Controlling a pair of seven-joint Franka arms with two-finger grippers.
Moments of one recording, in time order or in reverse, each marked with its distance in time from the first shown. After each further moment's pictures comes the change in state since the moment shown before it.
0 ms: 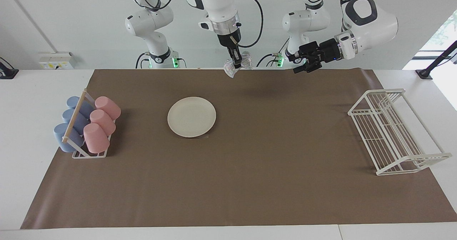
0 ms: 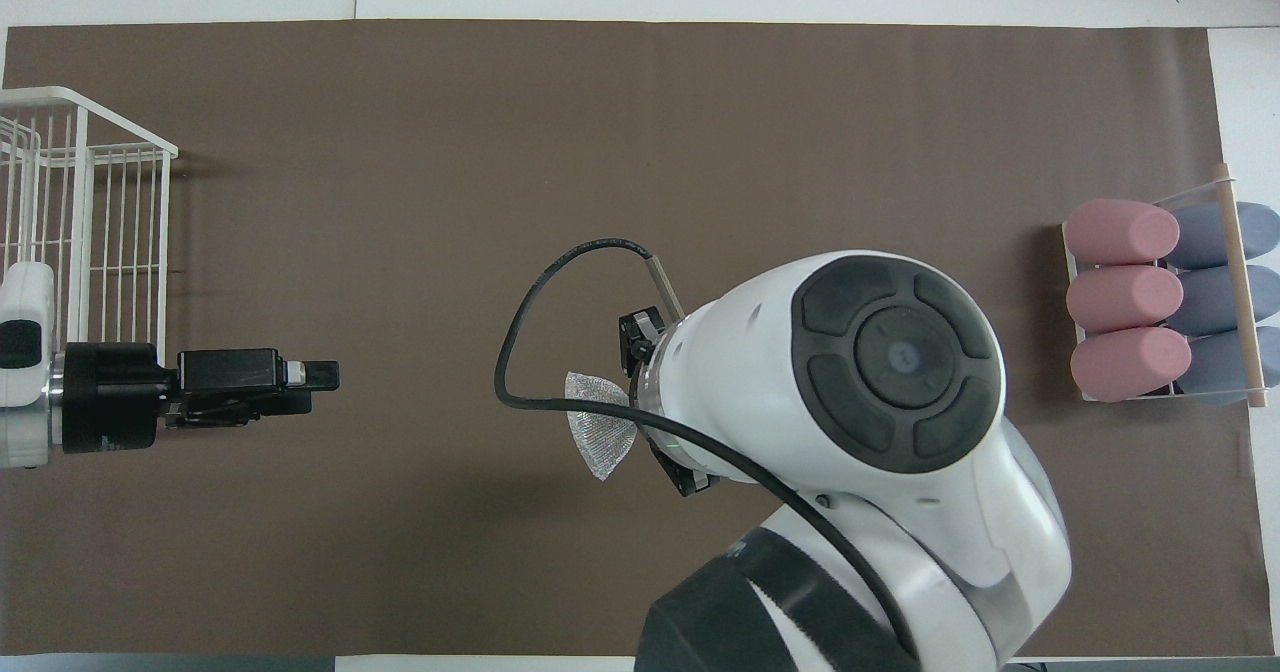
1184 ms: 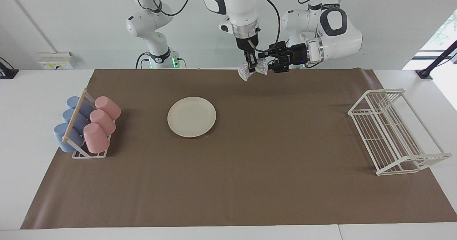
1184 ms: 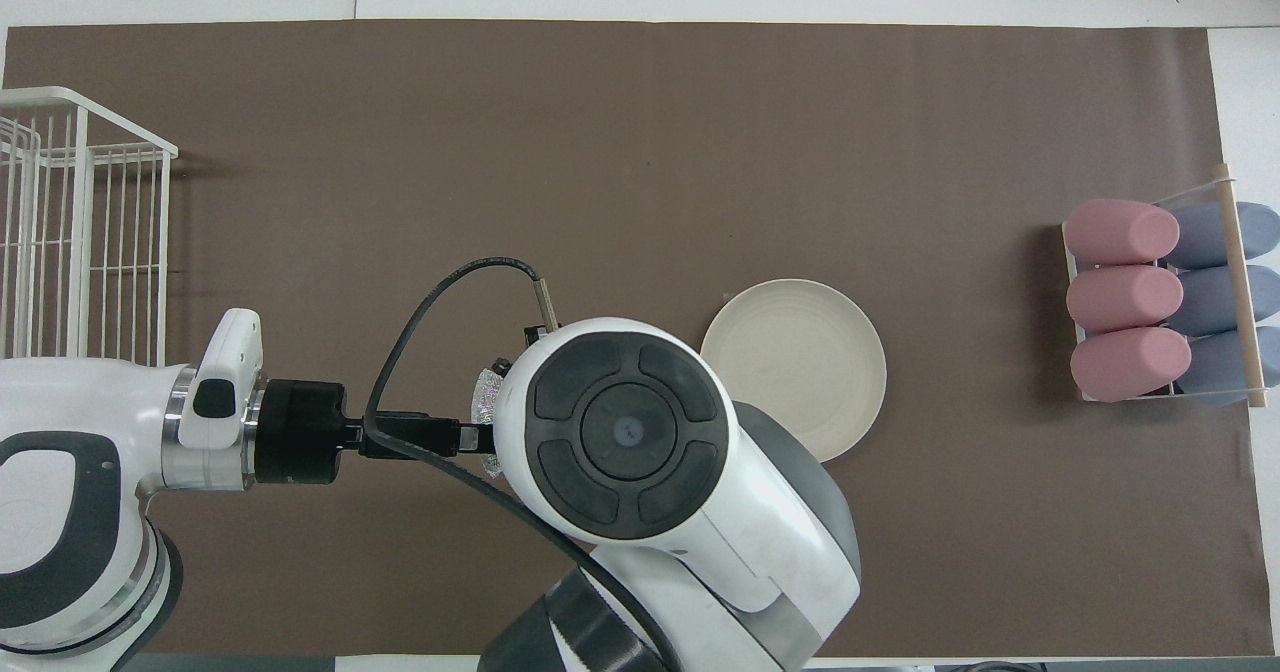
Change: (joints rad) left arm -0.196 0.032 0.000 -0.073 -0.176 0.100 0.212; right arm 0.079 0.104 -0.003 0.100 -0.067 0.030 0.144
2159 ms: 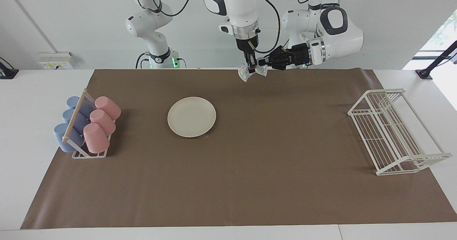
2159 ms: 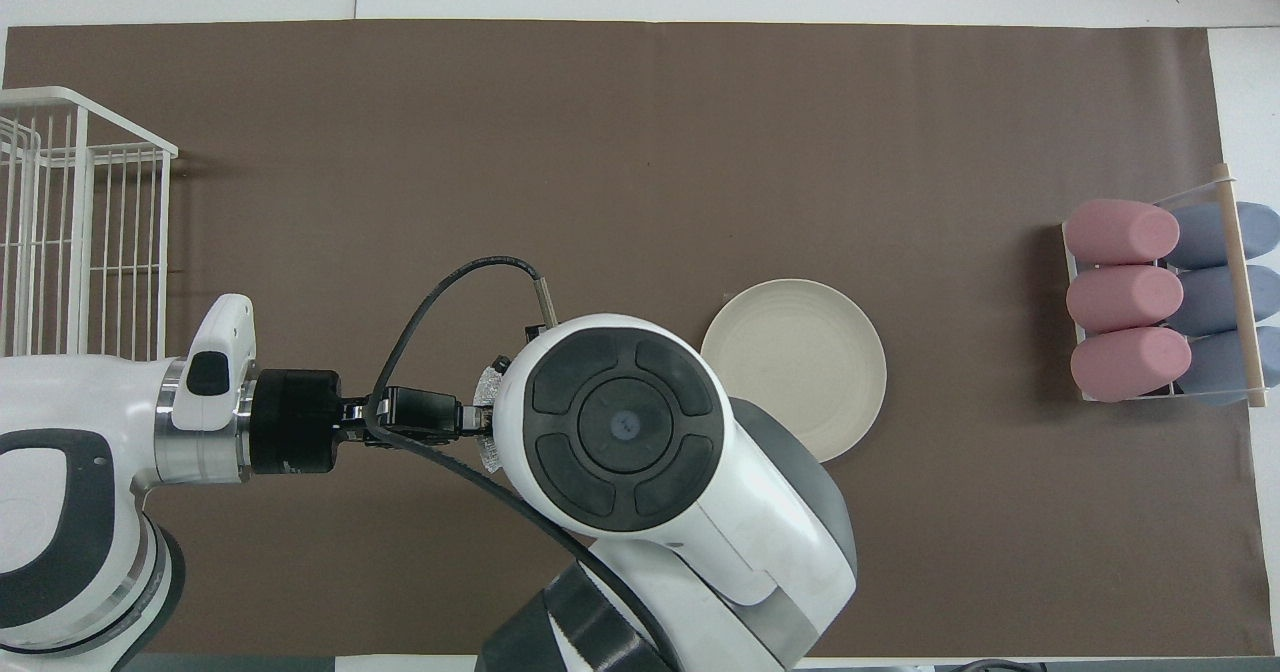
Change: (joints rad) left arm -0.004 0.001 0.000 0.014 -0.019 0.017 -0.181; right arm -0.001 0.006 0.000 0.001 -0.002 -0.001 -0.003
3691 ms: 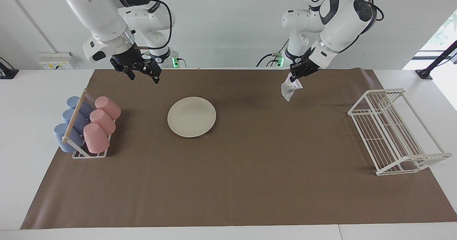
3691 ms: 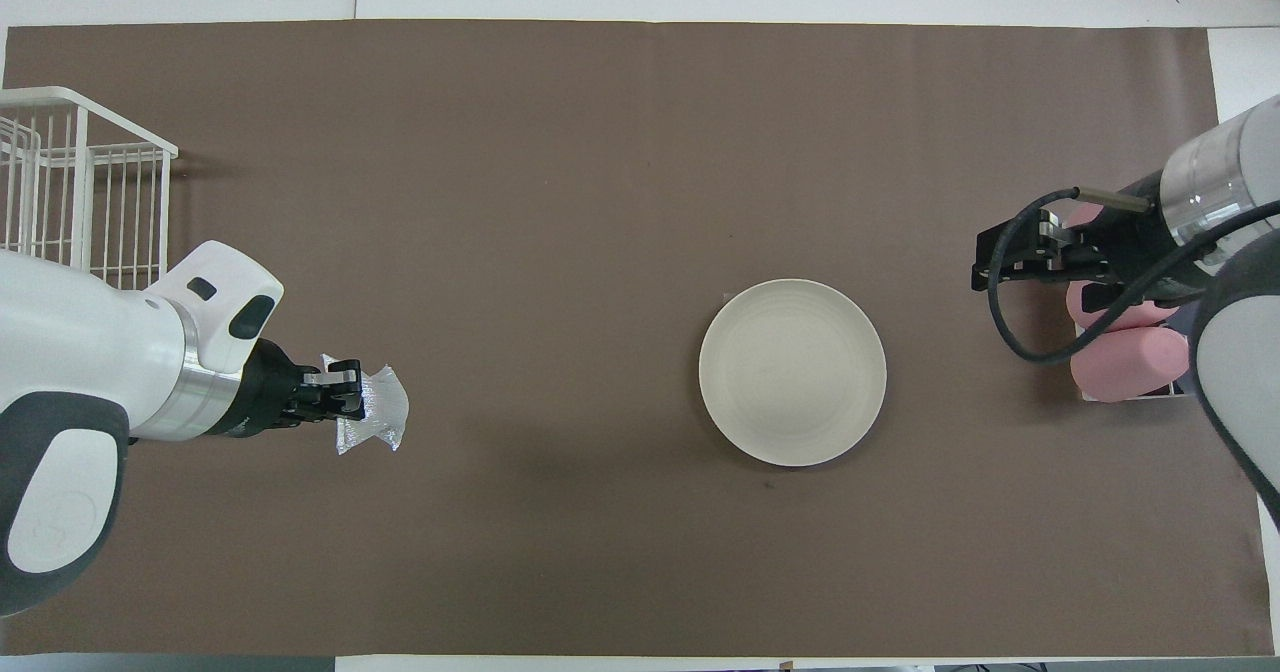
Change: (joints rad) left arm -0.037 0.085 -0.016 0.276 1.183 -0.088 -0.584; right arm -0.651 -0.156 -0.025 -0.045 -0.017 -0.342 -2.022
